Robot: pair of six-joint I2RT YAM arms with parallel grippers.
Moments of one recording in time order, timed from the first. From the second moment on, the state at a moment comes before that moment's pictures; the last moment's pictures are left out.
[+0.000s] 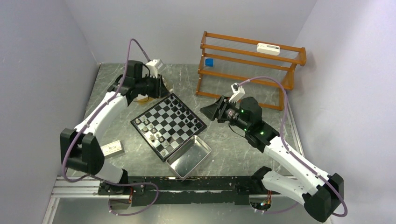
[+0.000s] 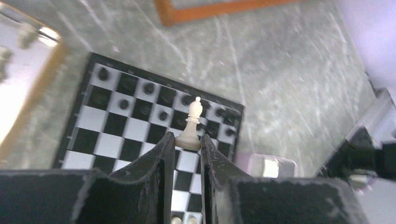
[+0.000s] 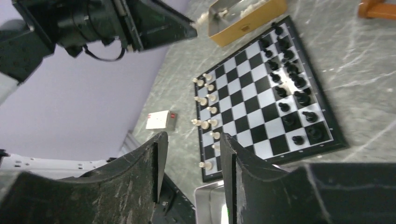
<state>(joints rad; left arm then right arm) -0.27 1.53 1.29 -0.39 0.47 -0.14 0.65 0.94 0.79 -0.06 -0.14 0.71</state>
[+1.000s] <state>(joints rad) -0.44 1.20 0.94 -0.34 0.76 -0.18 0.62 1.31 0.77 0.31 -0.57 0.95</state>
